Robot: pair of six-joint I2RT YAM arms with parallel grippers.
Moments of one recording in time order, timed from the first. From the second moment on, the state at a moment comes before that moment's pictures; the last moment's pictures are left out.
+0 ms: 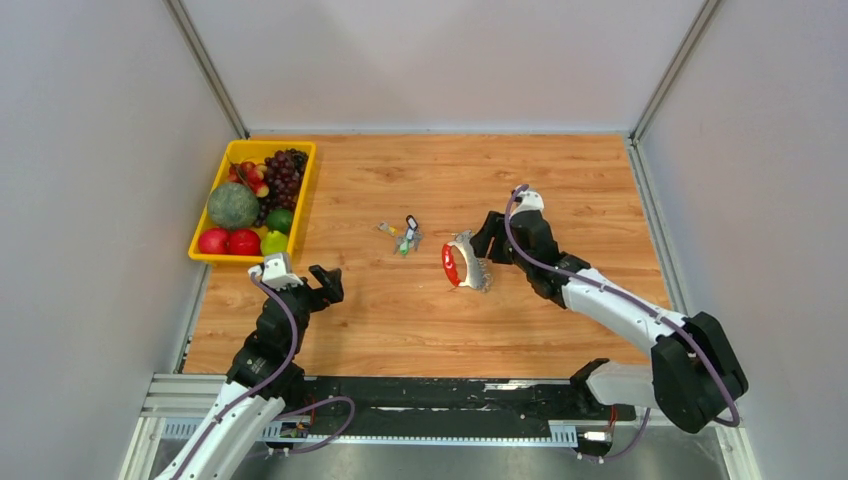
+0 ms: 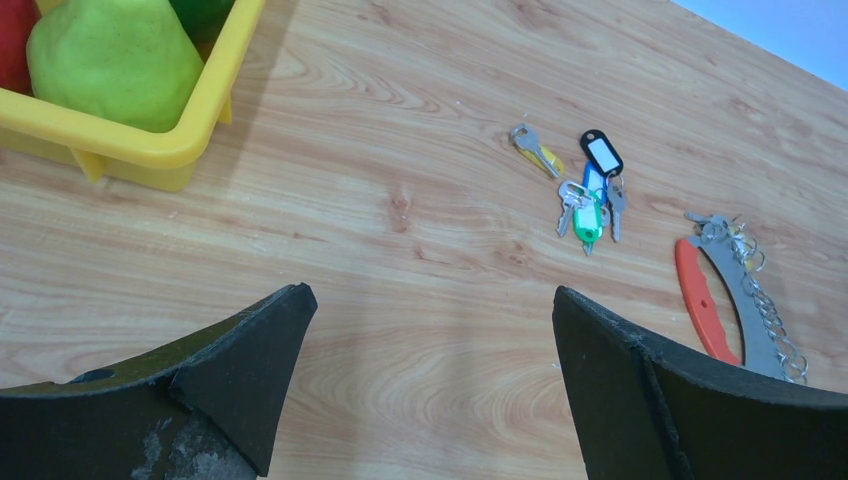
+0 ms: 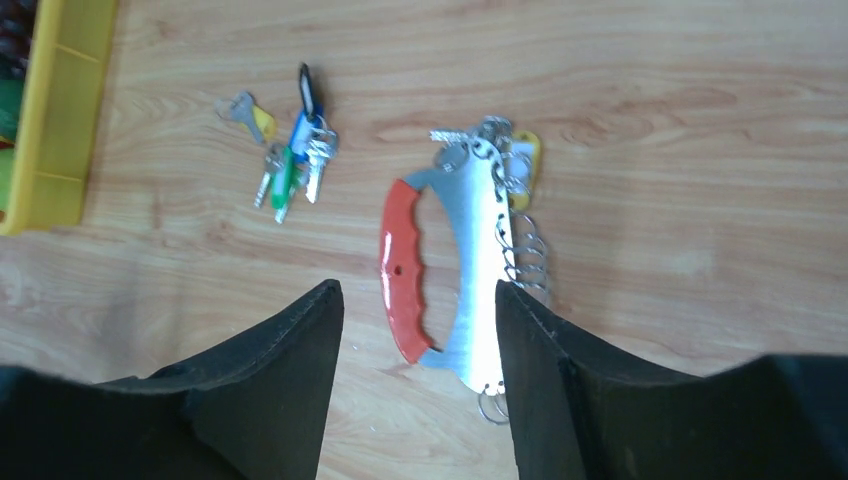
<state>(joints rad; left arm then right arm) -0.44 0.19 0.15 -0.21 -0.40 -0.50 0.55 1.25 0.68 0.03 0.11 0.60</state>
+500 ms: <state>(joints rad) -0.44 0.19 0.15 -0.21 -0.39 -0.50 0.48 1.62 0.89 0.04 0.10 0.47</state>
